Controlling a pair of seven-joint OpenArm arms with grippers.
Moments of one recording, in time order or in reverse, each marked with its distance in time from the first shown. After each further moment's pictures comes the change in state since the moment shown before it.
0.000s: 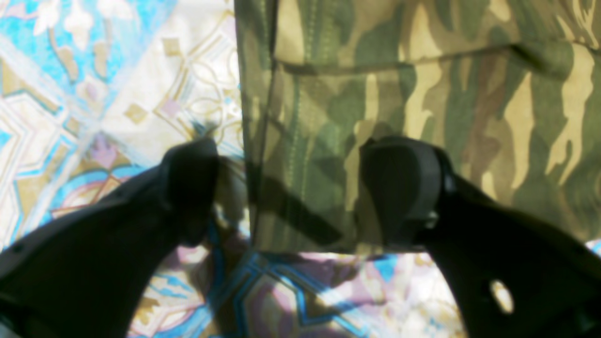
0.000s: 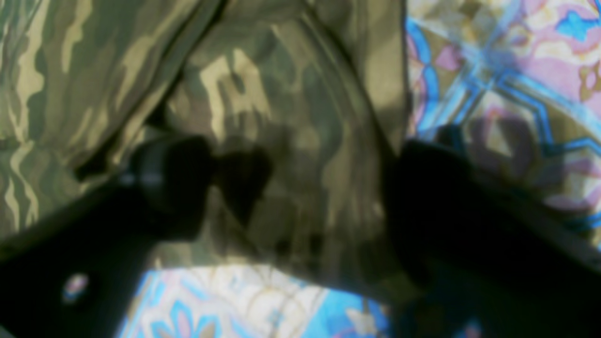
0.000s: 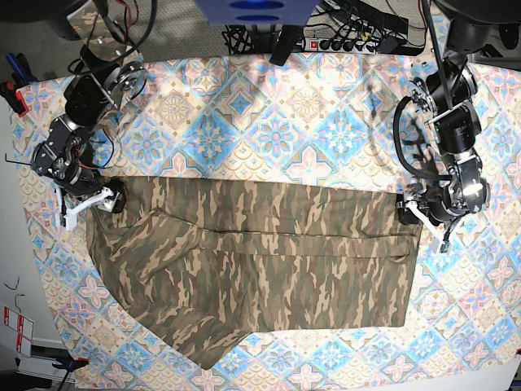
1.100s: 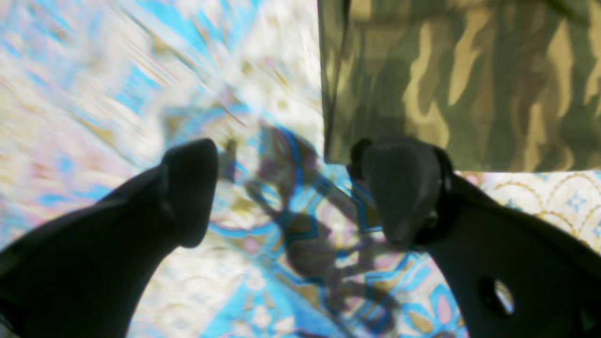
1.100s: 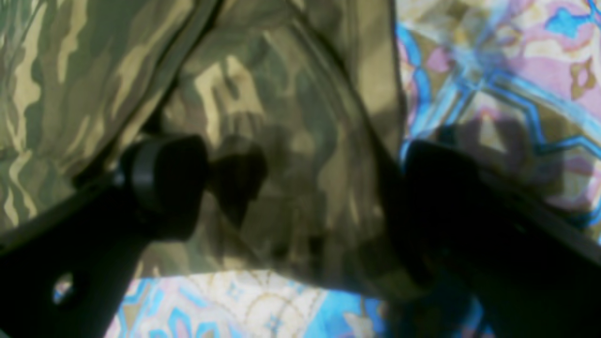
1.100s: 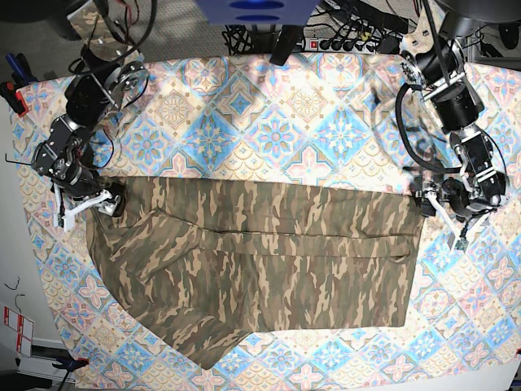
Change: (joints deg) left arm 6.4 -1.1 -4.1 24.3 0.6 -2.3 15.6; right arm 0.3 -0.1 0.2 -0.1 0.0 -2.6 1.8
